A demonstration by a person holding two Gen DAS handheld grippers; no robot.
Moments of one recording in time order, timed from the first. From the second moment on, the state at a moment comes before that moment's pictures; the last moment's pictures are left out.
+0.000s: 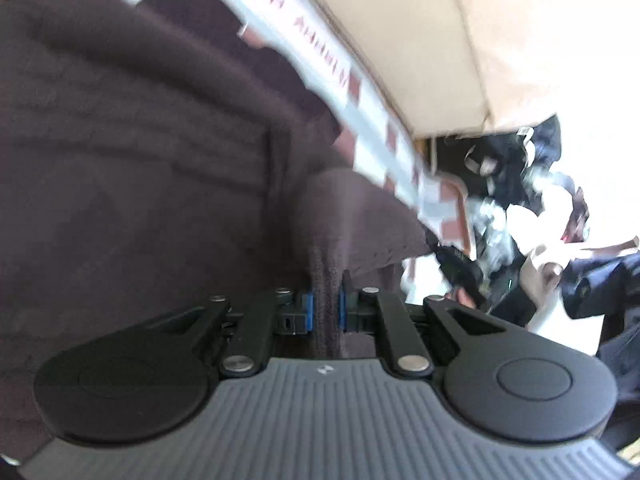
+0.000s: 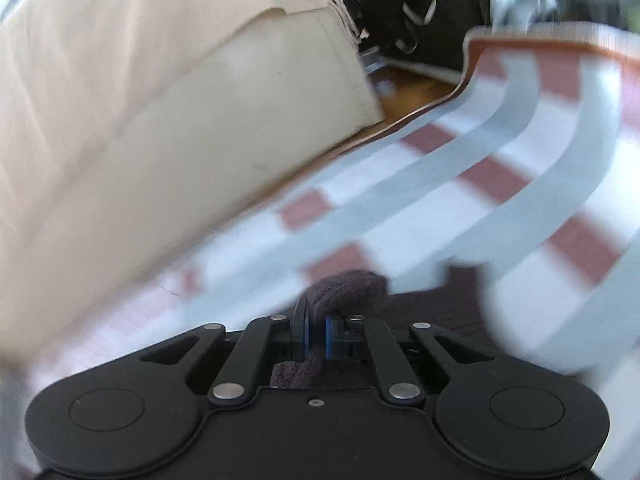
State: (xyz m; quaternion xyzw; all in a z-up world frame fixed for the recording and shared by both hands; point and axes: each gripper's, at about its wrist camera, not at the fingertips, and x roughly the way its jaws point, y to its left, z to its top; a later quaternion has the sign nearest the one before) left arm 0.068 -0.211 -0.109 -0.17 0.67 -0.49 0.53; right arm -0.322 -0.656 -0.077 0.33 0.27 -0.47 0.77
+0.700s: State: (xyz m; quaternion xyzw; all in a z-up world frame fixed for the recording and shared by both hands) left arm 0.036 -0.205 -0.149 -0.02 0.68 -0.47 0.57; right arm -0.205 -0.610 -0.079 0.19 0.42 -0.31 0.83
